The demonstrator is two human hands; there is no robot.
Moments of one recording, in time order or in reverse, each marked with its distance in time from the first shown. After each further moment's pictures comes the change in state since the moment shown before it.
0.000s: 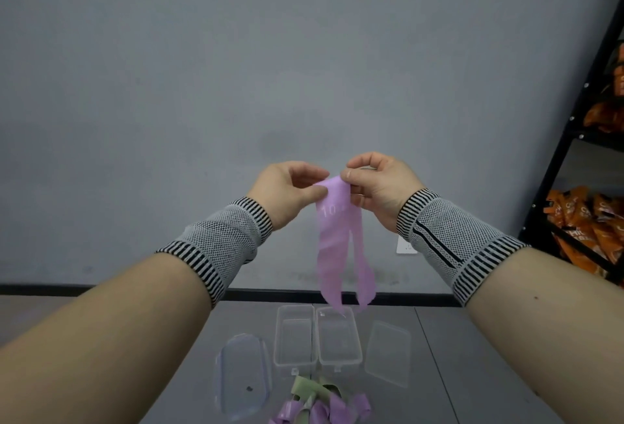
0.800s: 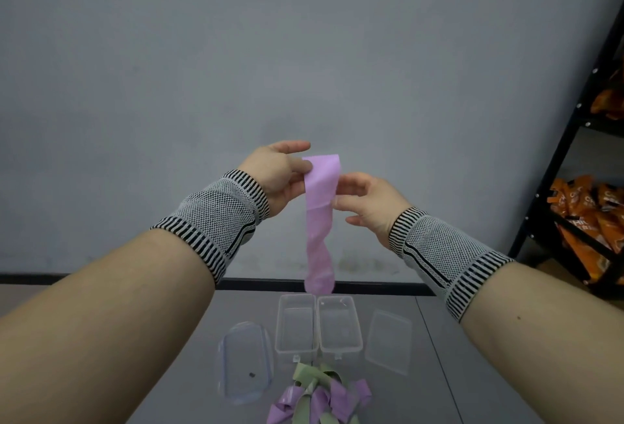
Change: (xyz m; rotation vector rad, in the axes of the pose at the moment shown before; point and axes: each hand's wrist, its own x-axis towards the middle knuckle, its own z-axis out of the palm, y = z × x) left_hand 0.005 0.016 -0.003 -0.635 0.048 -0.356; right_hand -0.005 0.042 -0.003 -0.297 -0.087 0.041
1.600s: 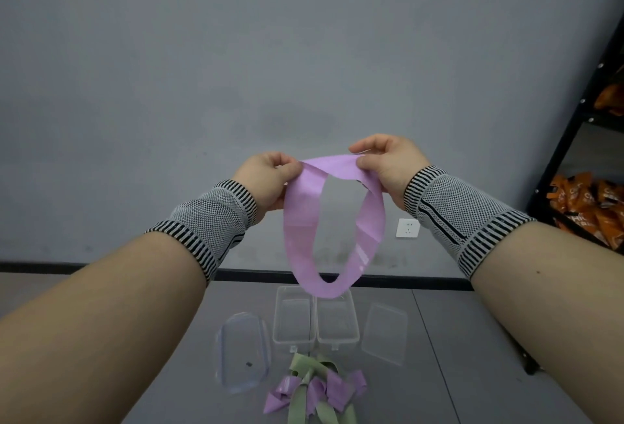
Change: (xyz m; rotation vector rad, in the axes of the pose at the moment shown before) left_hand 0.008 -0.029 -0.026 0.353 0.053 0.050; right_hand 0.023 -0.022 -0.024 -0.100 0.163 -0.088
